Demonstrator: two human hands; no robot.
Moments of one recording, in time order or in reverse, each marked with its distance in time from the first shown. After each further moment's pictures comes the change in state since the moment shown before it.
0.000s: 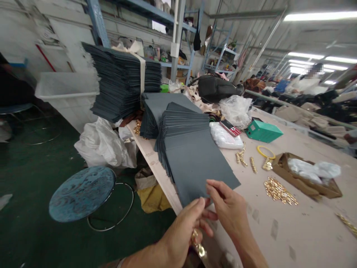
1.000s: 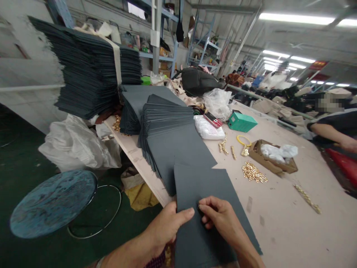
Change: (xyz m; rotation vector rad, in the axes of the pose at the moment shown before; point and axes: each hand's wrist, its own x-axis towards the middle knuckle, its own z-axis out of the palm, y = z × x) left_hand 0.002 -0.012 -0.013 0.071 -0.039 -0.138; right_hand -0.046 0.038 -0.022 0.413 -0.329 0.597
